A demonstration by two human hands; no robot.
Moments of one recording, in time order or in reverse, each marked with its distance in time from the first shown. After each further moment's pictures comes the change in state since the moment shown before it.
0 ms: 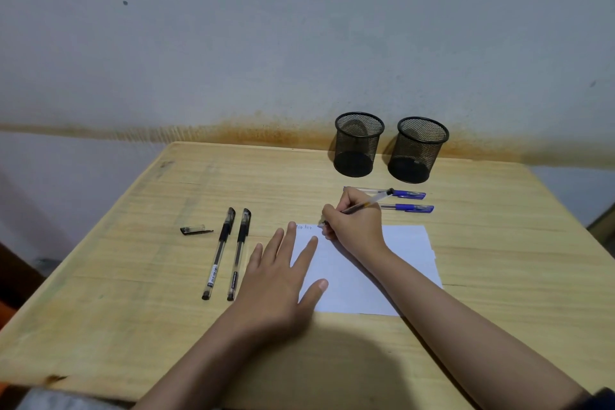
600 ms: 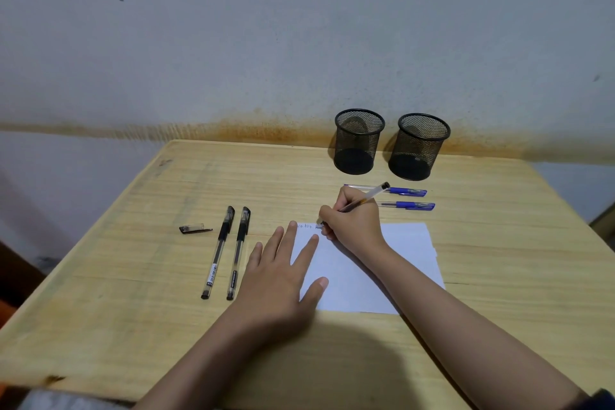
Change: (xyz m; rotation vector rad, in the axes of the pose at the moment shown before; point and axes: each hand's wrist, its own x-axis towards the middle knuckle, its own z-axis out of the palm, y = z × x) left_hand 0.002 0.001 0.001 0.024 0.014 -0.016; right_hand 0.002 0.002 0.001 -0.053 -0.046 0.035
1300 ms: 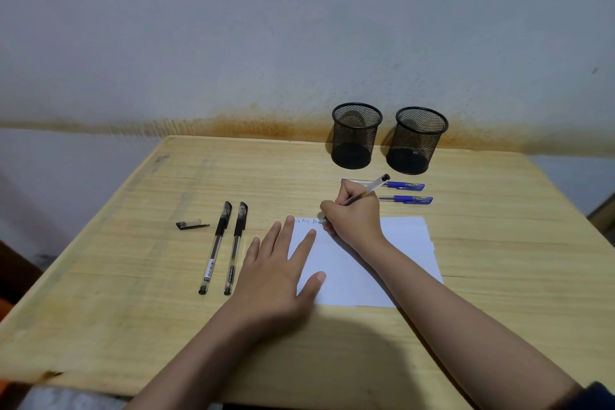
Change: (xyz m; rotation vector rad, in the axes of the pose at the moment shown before) left_hand 0.000 -0.004 0.003 -0.016 0.028 0.016; right_hand 0.002 0.001 0.001 -0.096 0.091 -0.013
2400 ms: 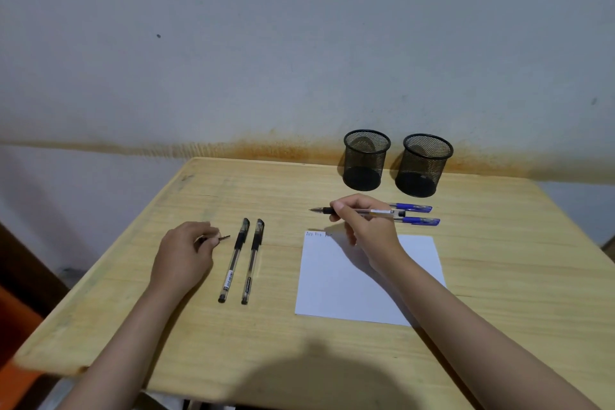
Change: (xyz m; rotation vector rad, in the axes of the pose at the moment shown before) left_hand -0.010 -0.116 -0.052 -0.374 0.493 -0.403; right_hand -0.016 -0.026 -0.024 0.366 -0.208 -0.092
